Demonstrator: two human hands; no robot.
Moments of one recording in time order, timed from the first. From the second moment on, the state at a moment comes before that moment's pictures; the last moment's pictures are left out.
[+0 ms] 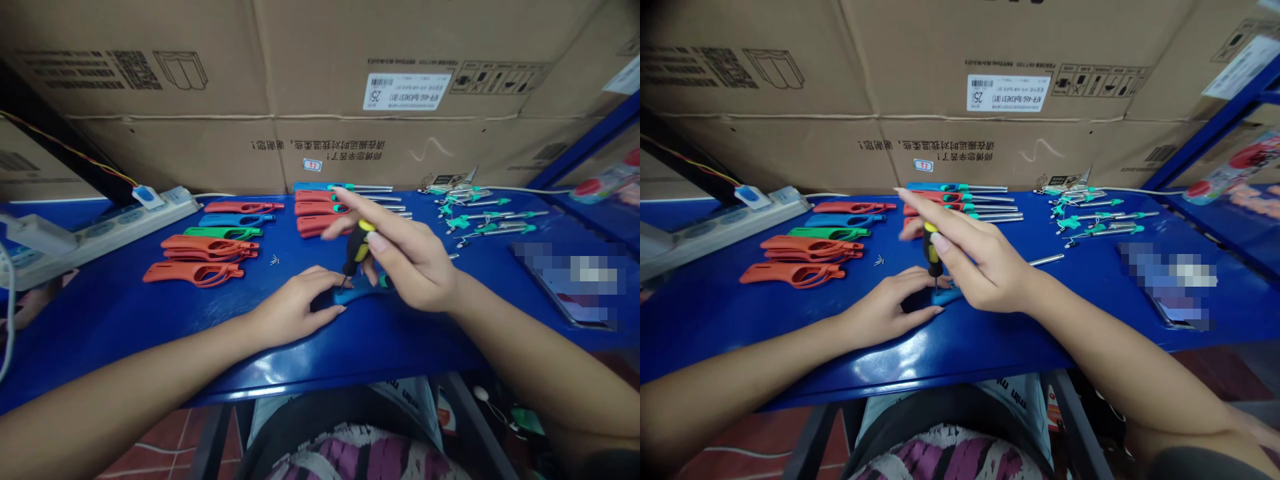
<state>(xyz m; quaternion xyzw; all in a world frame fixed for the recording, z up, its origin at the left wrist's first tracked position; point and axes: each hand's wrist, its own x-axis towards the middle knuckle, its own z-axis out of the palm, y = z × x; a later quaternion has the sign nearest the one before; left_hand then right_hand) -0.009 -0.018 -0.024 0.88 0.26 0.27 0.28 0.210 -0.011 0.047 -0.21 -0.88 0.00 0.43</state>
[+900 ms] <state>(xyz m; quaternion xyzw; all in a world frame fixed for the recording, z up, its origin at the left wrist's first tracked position) -0.009 -0.017 -0.025 0.88 0.26 0.27 0.28 0.211 -0.007 0.047 -0.21 -0.88 0.06 0.42</state>
